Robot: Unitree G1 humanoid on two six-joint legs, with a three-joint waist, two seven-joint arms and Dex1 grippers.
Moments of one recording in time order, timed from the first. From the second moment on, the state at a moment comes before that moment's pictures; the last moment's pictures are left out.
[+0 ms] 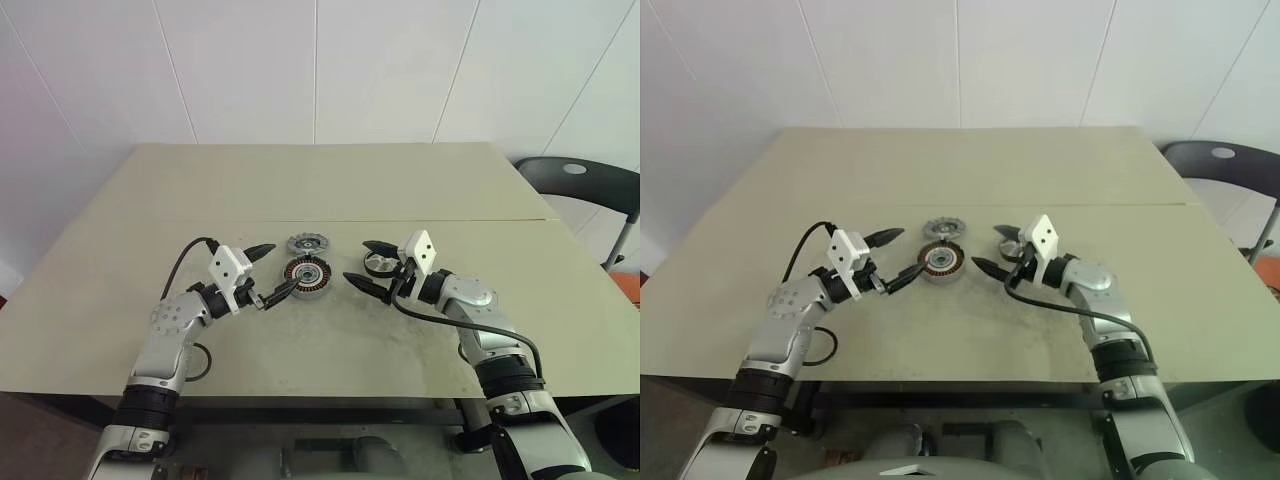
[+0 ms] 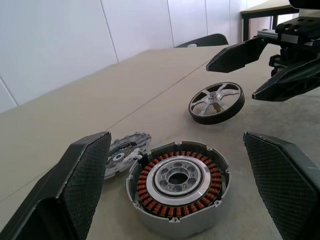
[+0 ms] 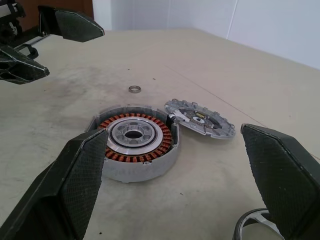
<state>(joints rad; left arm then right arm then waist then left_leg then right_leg) -0.25 0.36 -0.03 0.14 -0.25 -0.08 -0.84 -0.43 -0.37 0.05 0.36 0.26 0.00 0.95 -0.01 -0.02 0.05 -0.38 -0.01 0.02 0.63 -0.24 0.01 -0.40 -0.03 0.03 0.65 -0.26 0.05</state>
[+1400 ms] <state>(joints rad) -0.60 0.27 0.03 0.75 -0.03 0.01 -0.30 -0.41 -0.37 0.05 0.35 0.24 0.01 0.92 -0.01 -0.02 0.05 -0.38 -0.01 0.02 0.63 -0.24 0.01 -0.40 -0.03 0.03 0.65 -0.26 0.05</state>
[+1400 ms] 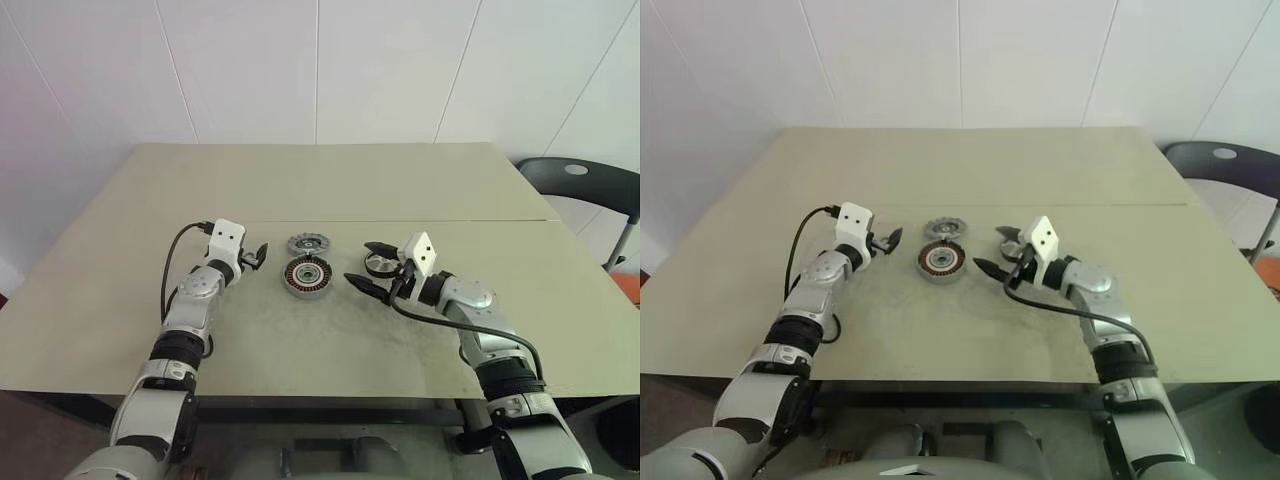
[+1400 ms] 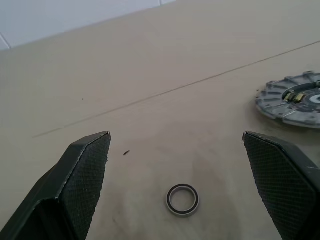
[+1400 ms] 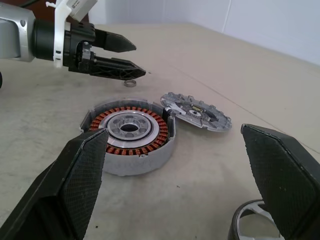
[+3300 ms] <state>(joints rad) -0.64 0.20 0.12 0.81 -0.12 0.18 -0.20 -0.42 -0.36 0.05 0.35 0.23 -0.01 0.89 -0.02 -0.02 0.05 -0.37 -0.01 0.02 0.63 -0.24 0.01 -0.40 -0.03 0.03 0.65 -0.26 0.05</state>
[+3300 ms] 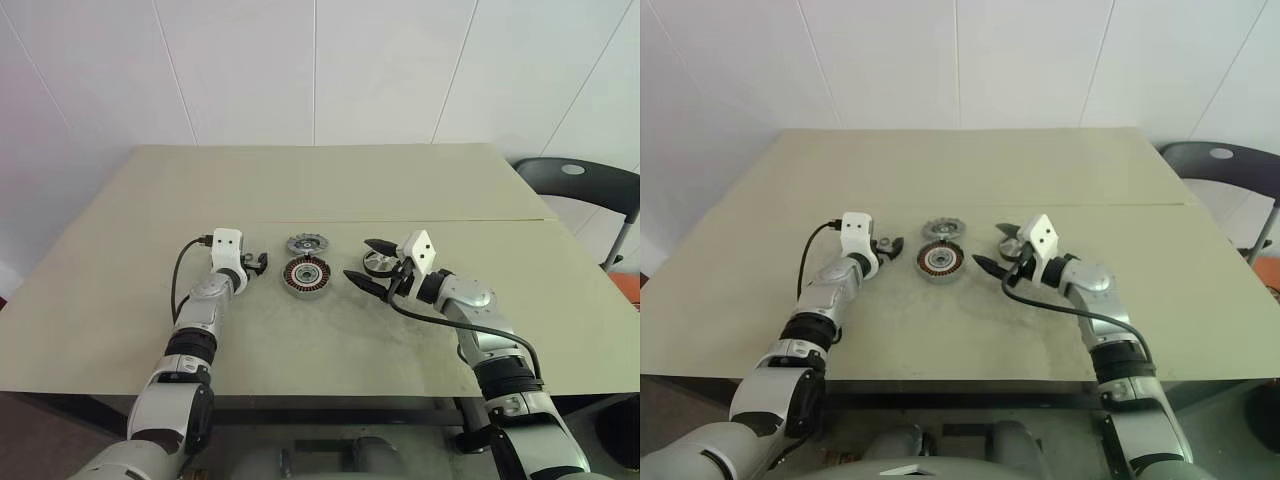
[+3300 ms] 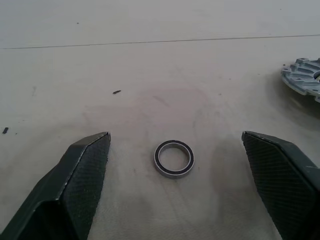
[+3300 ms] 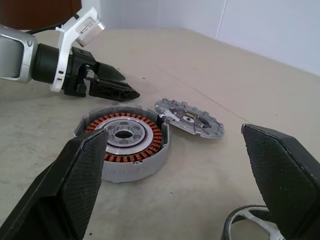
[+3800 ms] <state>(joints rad) -0.63 0.21 0.13 0.80 -0.12 0.21 -0.24 -0.43 -0.35 0.05 0.35 0.22 -0.02 0.89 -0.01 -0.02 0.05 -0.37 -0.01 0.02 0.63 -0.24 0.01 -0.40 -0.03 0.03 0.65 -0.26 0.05</state>
